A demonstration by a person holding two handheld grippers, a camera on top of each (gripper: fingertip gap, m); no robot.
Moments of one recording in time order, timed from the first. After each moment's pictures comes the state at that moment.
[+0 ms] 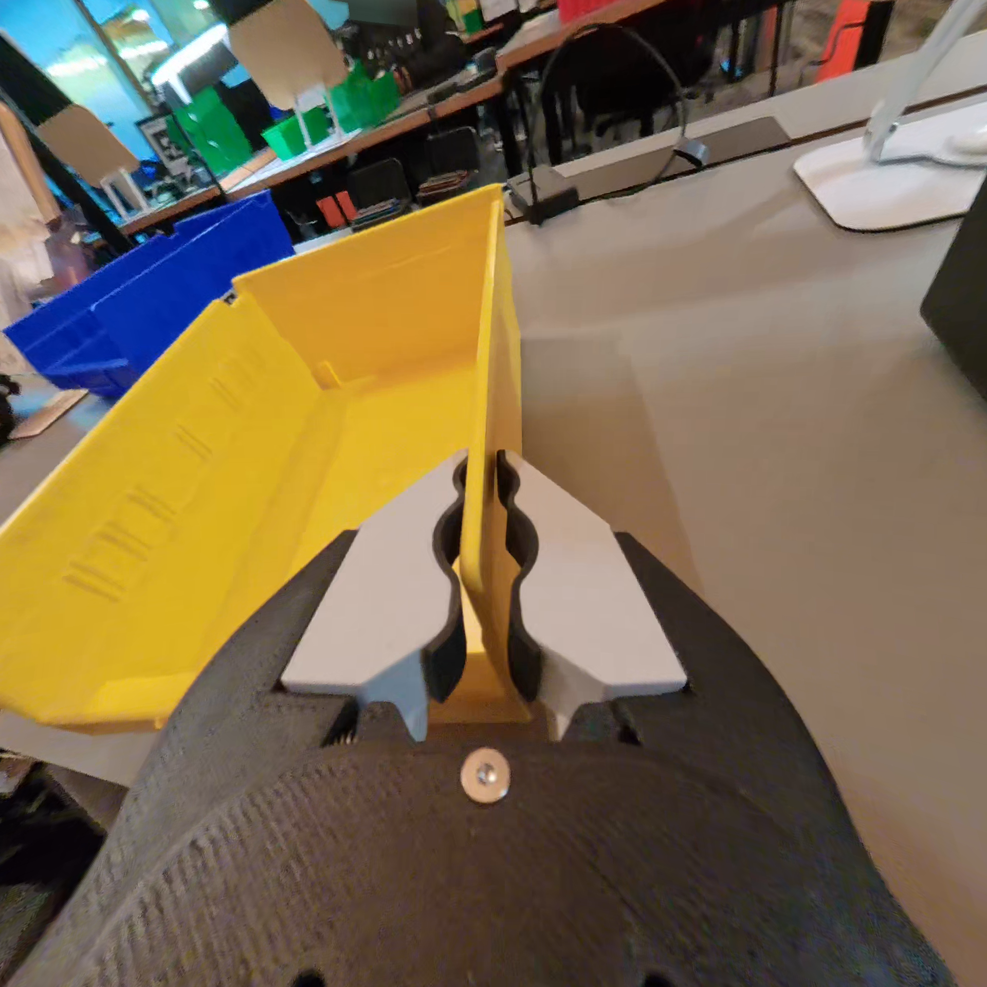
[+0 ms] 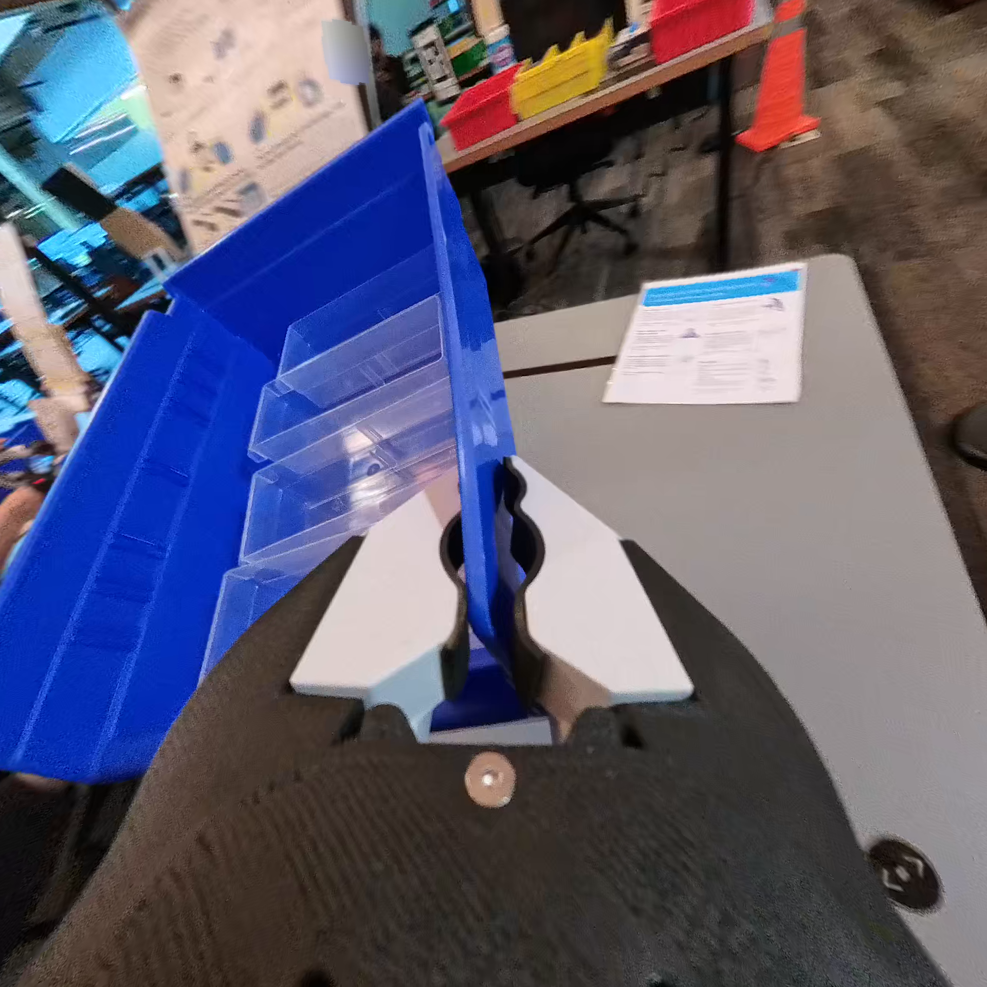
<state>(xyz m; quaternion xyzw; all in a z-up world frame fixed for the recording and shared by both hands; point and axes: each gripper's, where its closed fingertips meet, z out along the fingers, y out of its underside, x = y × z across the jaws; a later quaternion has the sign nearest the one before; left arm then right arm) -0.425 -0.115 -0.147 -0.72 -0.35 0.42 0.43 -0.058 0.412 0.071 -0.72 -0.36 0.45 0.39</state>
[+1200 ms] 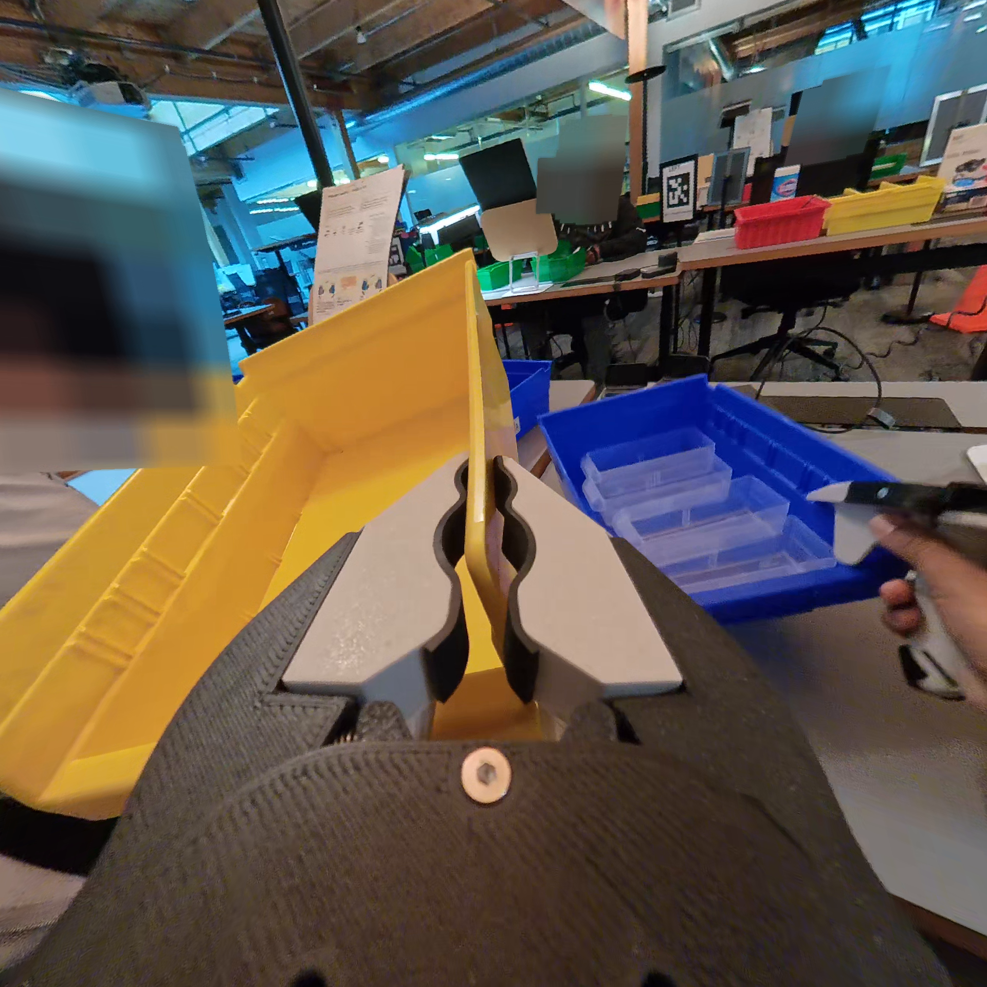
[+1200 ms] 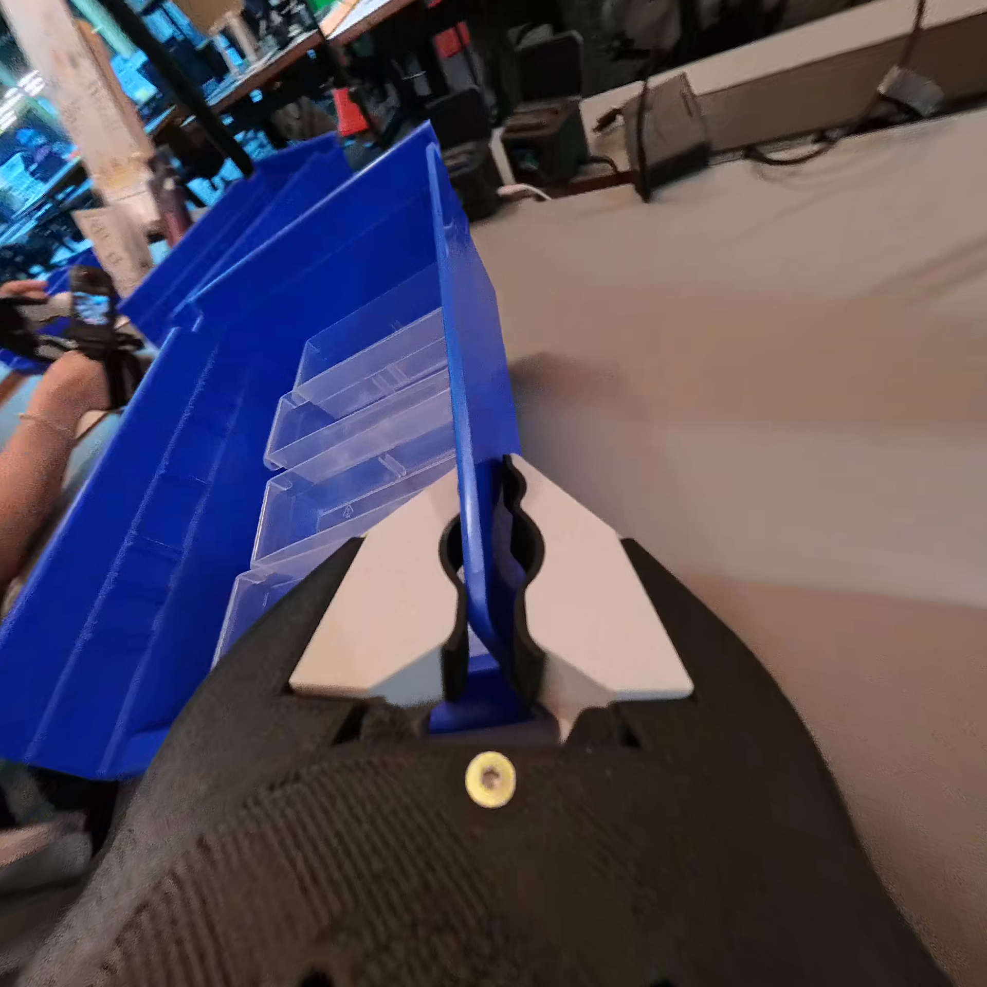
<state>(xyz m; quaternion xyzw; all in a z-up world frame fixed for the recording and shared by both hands) -0.394 -0.323 0.072 -0.58 -0.41 0.51 0.48 -0.513 -0.054 -0.107 -0.71 -0.45 0.46 0.27</state>
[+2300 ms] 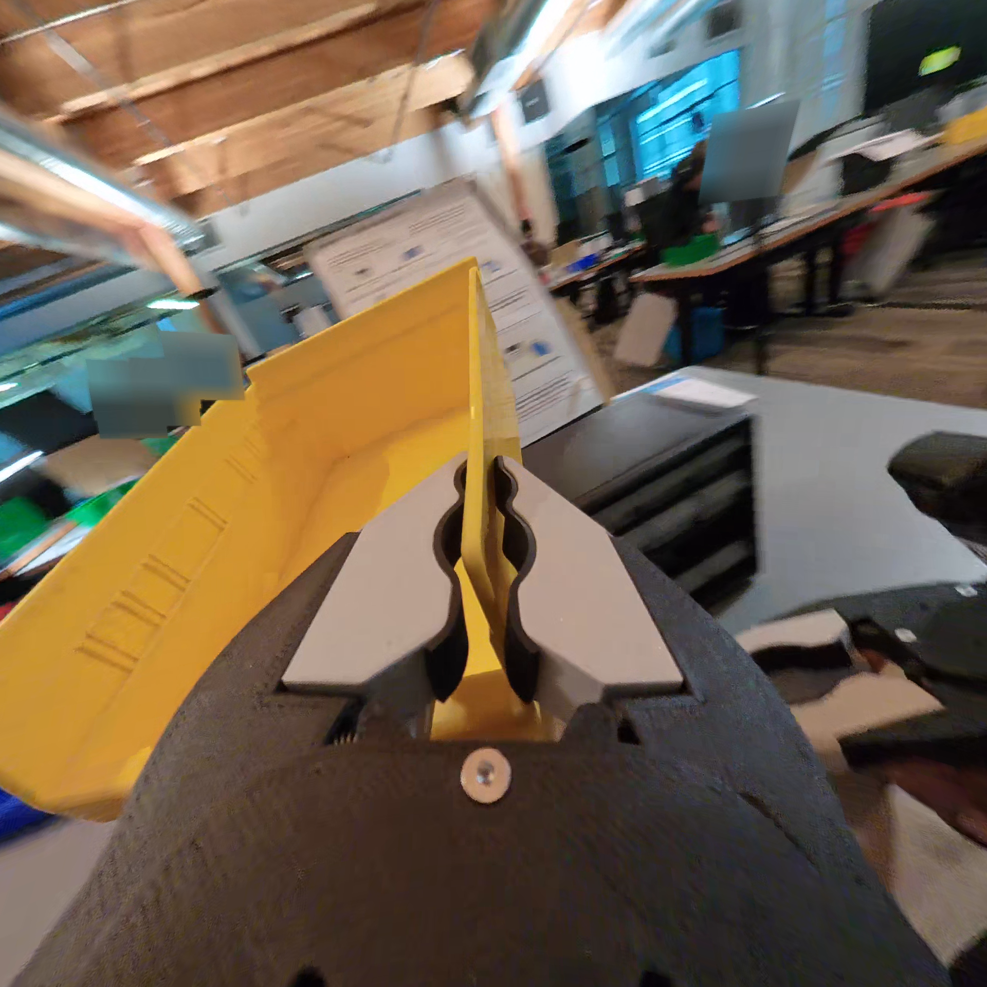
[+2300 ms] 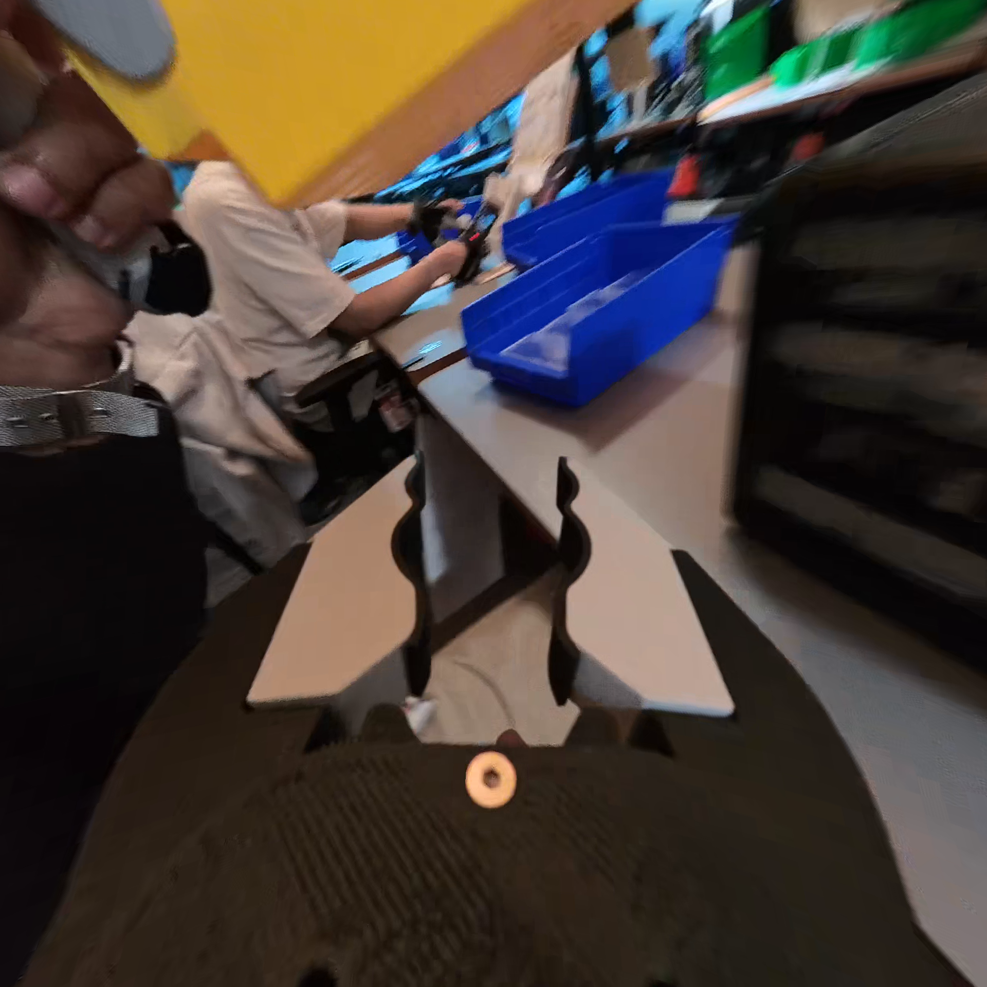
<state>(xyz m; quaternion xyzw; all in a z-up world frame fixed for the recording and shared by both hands) -0.183 -0.060 0.136 -0.68 -0.08 0.32 0.65 -0.154 -0.054 -0.041 -0.47 -0.59 0.62 0.22</state>
